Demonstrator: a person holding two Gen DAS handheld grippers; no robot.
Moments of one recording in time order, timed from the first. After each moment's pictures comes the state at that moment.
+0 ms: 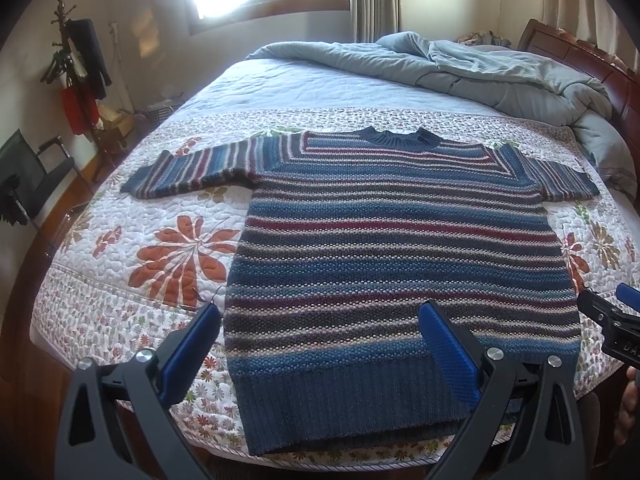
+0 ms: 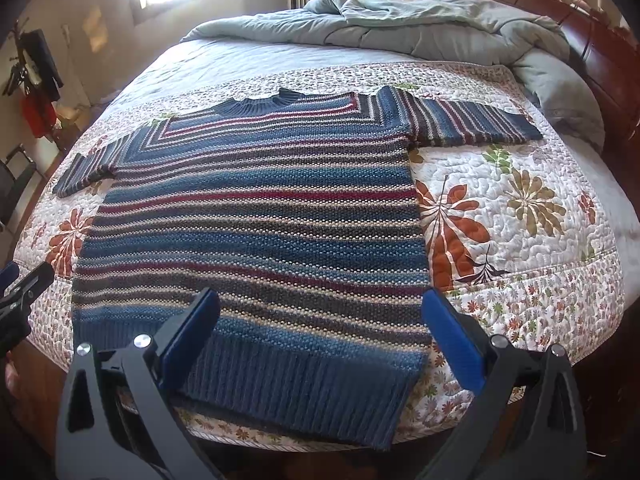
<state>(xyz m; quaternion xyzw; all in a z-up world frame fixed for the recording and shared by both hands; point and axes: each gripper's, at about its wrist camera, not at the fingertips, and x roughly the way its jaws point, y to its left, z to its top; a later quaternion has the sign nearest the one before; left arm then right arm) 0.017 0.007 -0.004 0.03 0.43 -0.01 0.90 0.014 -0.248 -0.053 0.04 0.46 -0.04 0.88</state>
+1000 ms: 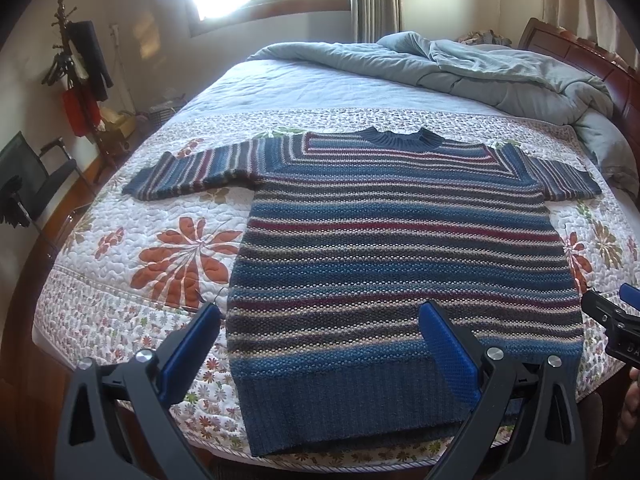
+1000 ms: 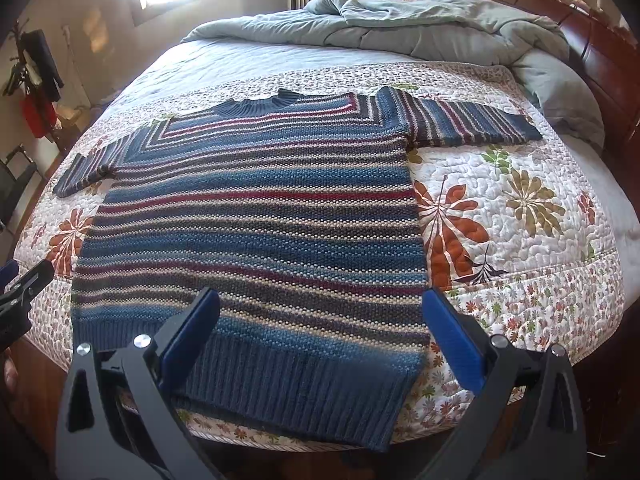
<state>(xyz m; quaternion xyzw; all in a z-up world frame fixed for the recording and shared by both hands) 0.019 0.007 -0.001 0.03 0.43 0.00 0.90 0.014 -0.246 -0.052 0.04 0.46 -0.05 0.88</state>
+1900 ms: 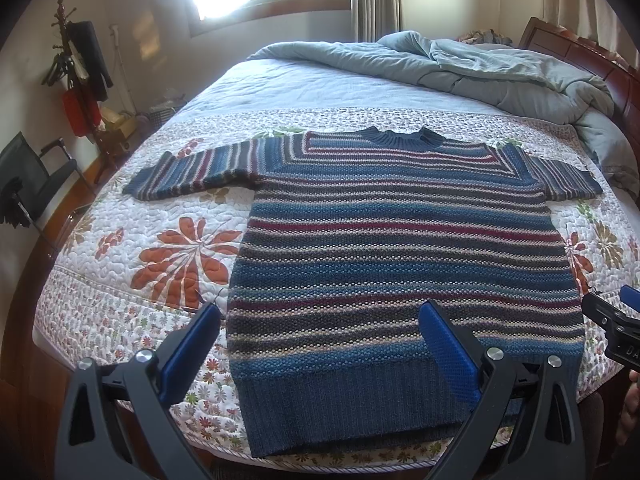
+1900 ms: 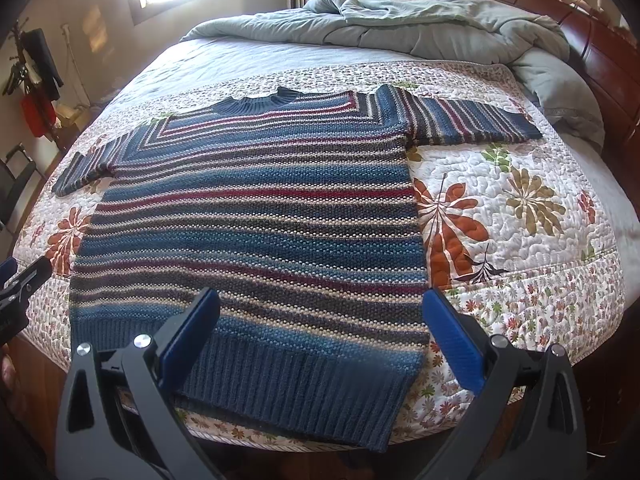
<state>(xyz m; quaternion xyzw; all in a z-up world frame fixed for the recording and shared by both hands) 0.018 0.005 -0.002 0.04 0.43 0.00 0.90 0.014 -0.248 -0.054 0.04 0.46 -0.05 0.88</state>
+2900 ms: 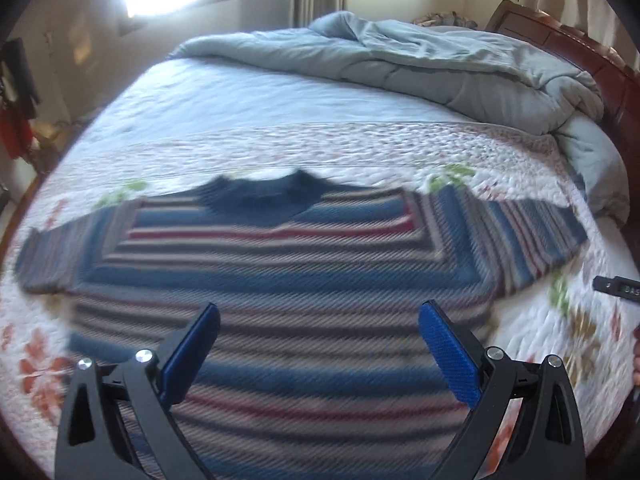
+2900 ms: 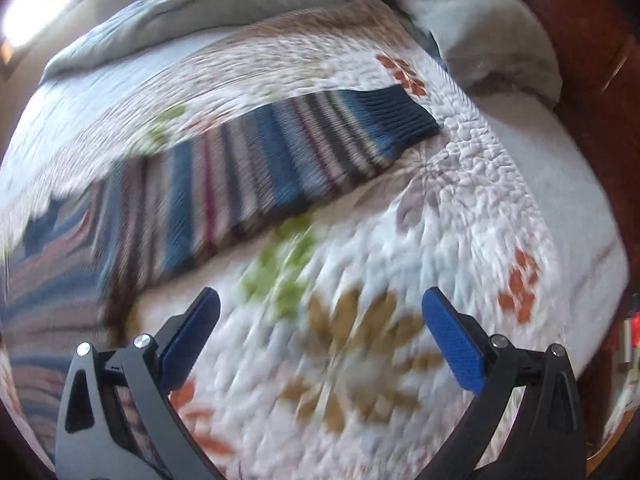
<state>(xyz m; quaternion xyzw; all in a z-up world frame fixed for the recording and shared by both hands) 0.246 -0.237 -0.023 0.02 0.47 -0.08 0.88 0.224 -0.611 -0.083 0.13 0.55 -0.19 0.80</state>
